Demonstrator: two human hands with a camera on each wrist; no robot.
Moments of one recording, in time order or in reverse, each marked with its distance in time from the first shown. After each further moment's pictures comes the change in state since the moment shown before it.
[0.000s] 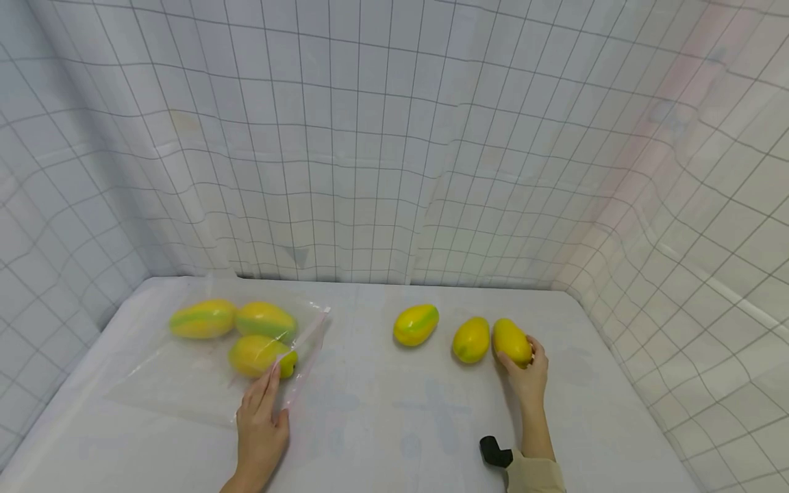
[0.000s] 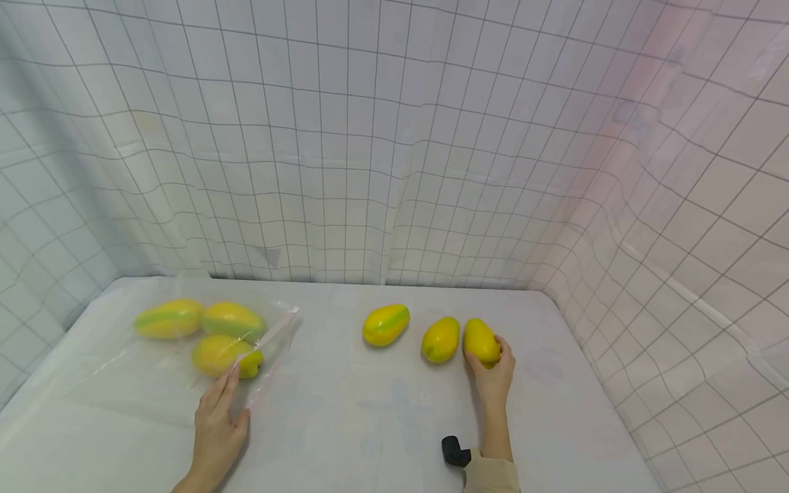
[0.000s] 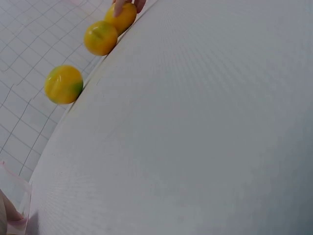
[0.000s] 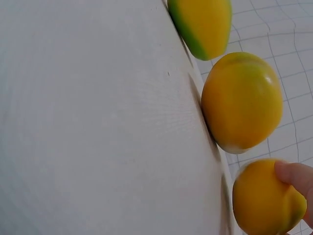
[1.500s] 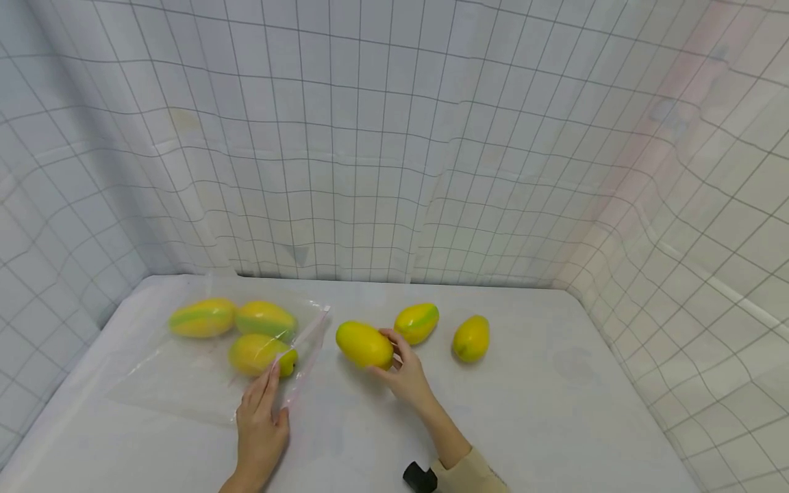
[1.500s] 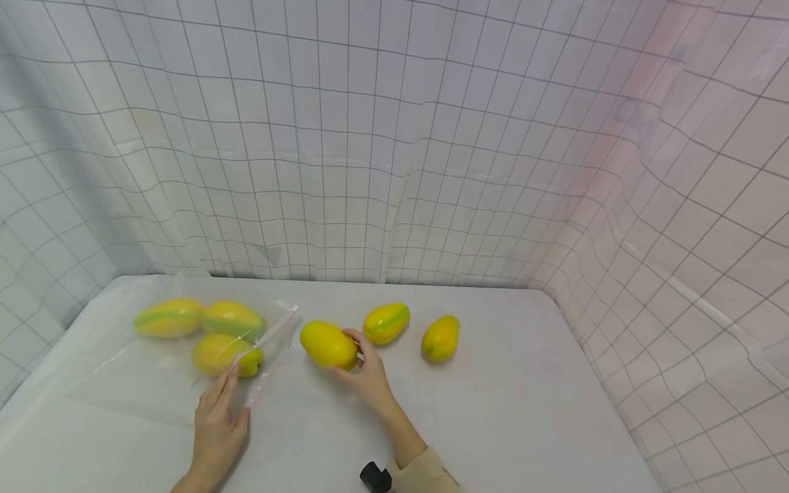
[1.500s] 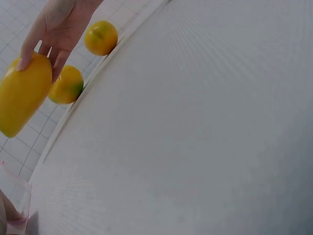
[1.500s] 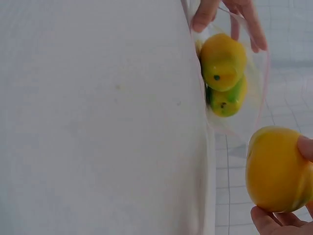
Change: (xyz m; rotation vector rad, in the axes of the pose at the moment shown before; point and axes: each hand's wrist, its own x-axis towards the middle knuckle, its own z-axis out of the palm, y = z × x) left_hand 0.001 0.002 0.000 -0.006 0.028 0.014; right_hand -0.100 -0.121 0.120 0.245 -0.697 -0.281
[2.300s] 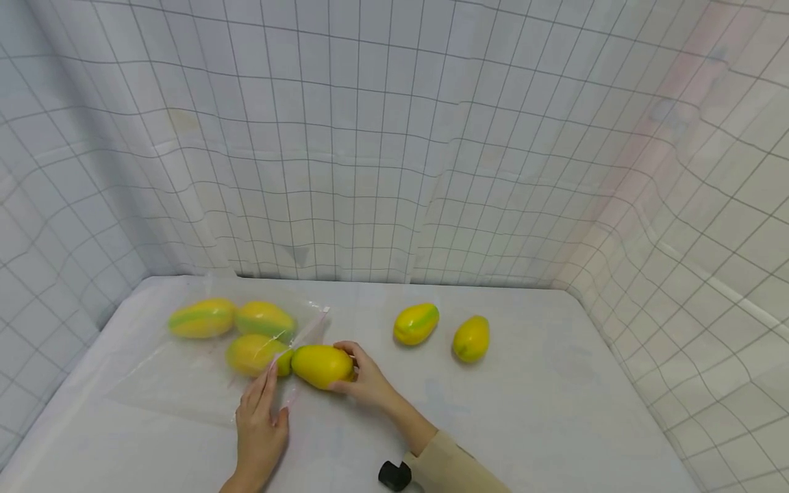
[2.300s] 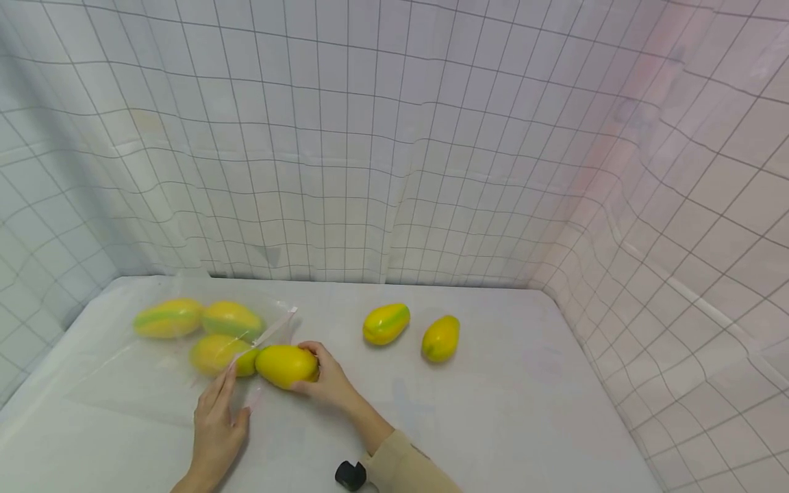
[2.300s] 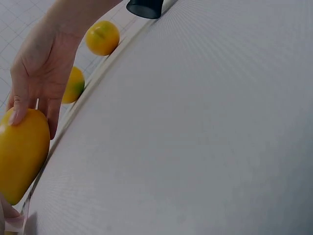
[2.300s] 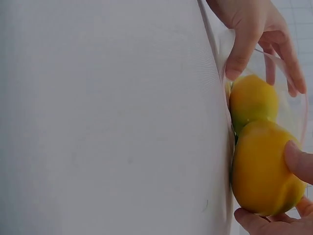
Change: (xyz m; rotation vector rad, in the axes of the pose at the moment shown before) left_hand 0.001 0.000 0.001 -0.032 0.031 0.003; right_hand 0.025 0.035 0.051 -0.080 -0.274 0.034
